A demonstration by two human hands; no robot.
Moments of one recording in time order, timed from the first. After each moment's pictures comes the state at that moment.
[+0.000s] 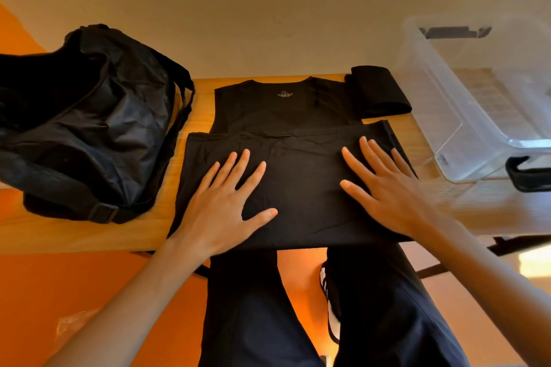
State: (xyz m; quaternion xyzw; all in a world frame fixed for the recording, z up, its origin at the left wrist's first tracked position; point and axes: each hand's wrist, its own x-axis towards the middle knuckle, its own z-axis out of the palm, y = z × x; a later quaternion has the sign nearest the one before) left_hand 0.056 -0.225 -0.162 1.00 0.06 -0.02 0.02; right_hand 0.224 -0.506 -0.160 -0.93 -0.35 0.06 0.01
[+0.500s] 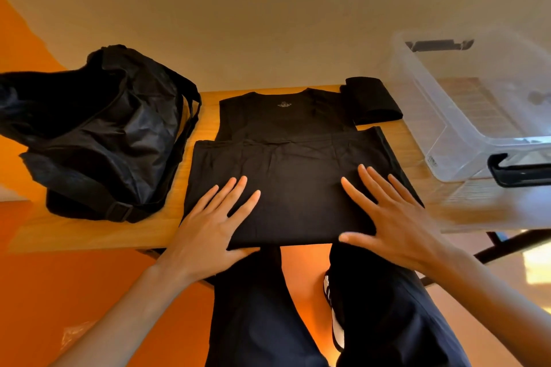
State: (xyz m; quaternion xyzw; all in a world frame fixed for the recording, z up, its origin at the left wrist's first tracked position) left_hand 0.007 -0.217 -0.165 1.00 -0.03 -0.01 -0.02; right_hand 0.177 -0.537 -0.157 -0.91 -0.41 0.04 0.00
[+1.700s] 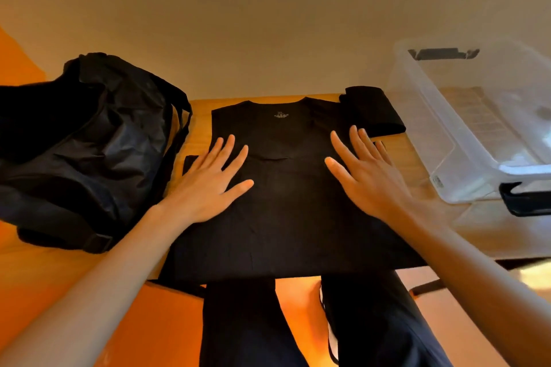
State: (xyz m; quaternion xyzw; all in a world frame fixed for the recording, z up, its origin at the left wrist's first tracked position) left_hand 0.116 -0.168 -0.137 0.99 0.07 -0.07 0.04; right_hand 0.249 -0.459 -0.124 -0.95 -0.30 0.05 0.09
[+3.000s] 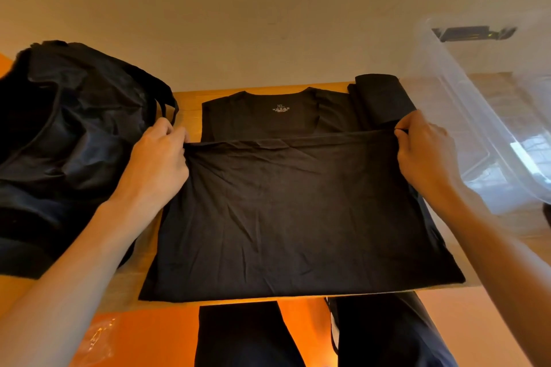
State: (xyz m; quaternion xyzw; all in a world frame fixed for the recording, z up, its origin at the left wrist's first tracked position) left_hand 0.135 -0.120 -0.111 0.98 0.17 0.12 0.04; right_hand 0.324 -0.479 -0.126 -0.96 -0.16 -0.06 0.23
